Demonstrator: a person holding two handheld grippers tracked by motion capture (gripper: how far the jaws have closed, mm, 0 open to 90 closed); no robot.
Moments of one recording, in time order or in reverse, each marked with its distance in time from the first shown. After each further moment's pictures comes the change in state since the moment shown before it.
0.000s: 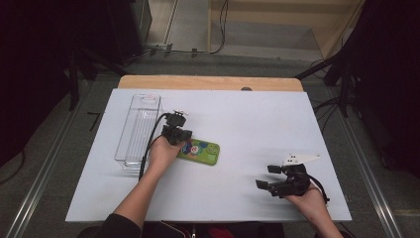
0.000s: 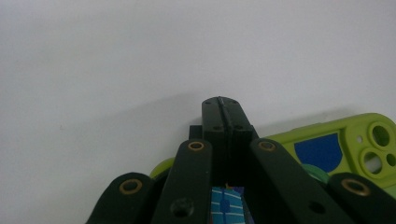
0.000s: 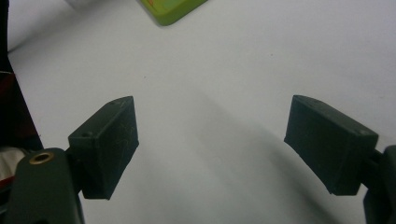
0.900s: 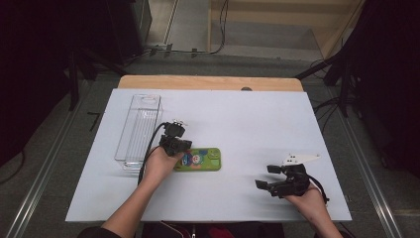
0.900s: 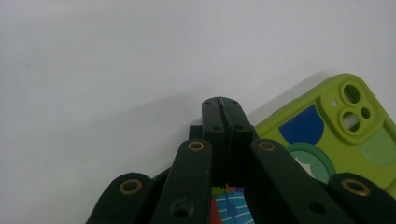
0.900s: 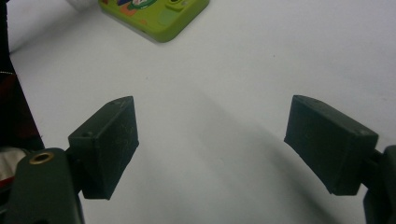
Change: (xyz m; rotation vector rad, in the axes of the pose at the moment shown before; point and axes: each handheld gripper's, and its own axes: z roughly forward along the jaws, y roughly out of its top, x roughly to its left) left arm -0.015 -0.029 -0.018 0.025 -0.037 0.035; right arm 0.001 0.000 0.001 -0.003 0.003 0.000
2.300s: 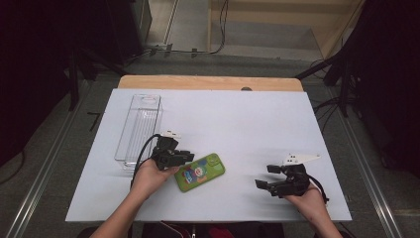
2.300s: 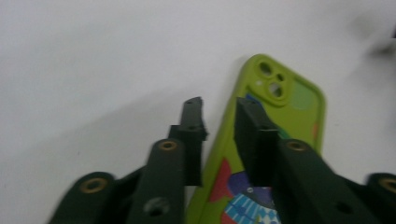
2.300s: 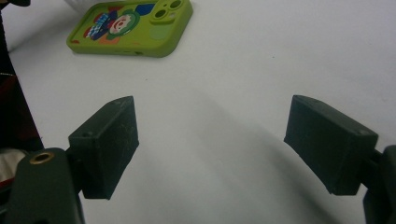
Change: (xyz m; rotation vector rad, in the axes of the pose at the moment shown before) left arm -0.005 -0.036 -0.032 -0.081 -0.206 0.074; right arm -0.001 0.000 0.000 -0.006 0.003 0.001
